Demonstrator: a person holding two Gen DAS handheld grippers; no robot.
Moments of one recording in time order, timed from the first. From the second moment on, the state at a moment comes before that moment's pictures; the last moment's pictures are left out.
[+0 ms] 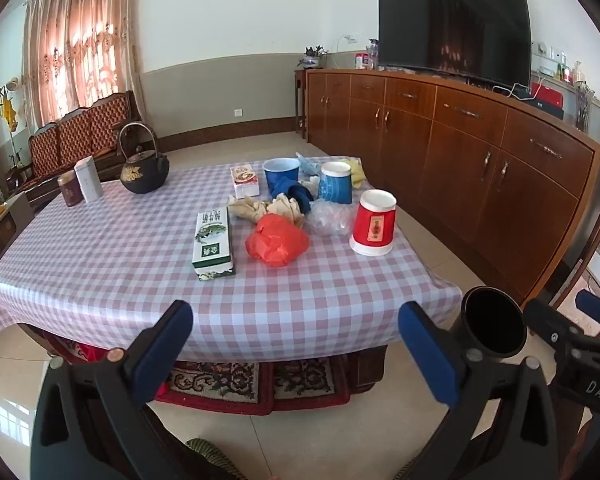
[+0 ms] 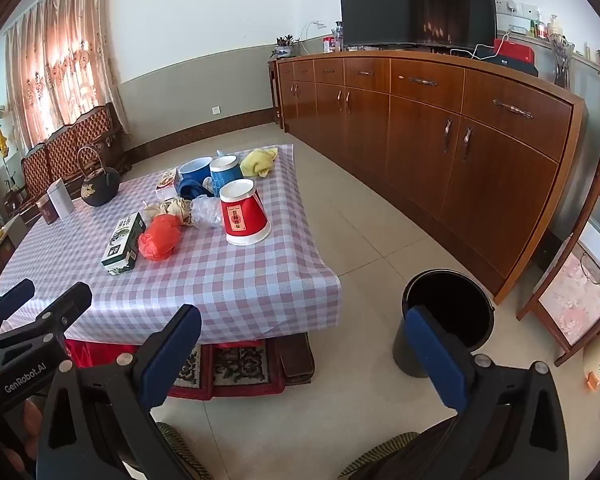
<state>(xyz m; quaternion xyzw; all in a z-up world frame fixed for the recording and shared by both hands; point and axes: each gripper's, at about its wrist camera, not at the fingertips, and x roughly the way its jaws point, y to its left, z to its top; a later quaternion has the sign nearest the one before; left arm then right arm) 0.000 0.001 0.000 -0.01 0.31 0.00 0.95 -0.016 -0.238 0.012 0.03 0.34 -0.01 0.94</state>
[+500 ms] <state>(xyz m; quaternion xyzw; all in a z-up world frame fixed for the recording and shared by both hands) -0.001 -0.005 0.002 -0.01 0.31 -0.01 0.95 -0.018 -0.241 0.014 0.03 0.34 -0.02 0.94</state>
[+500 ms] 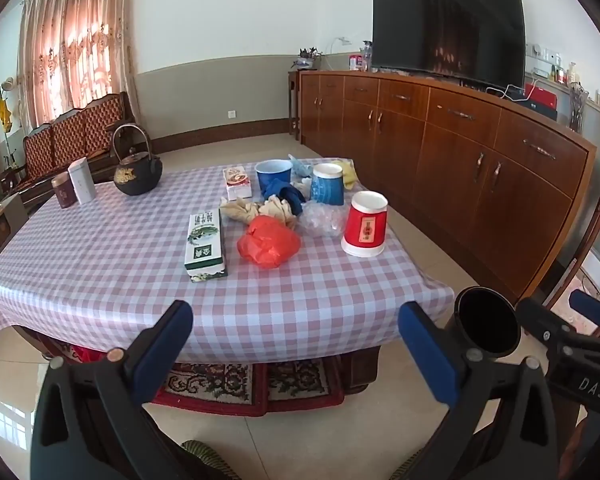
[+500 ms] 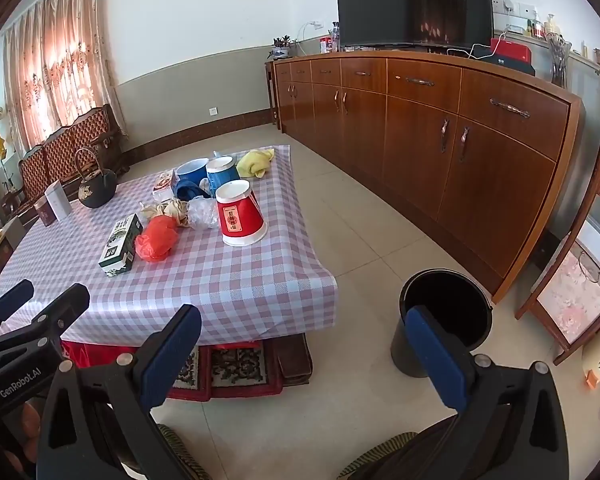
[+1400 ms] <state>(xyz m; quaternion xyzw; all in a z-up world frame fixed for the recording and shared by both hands) -0.002 -0.003 0.002 -0.01 0.31 -0.01 0.95 -0.016 -0.240 0.008 0.03 0.35 -0.02 0.94</state>
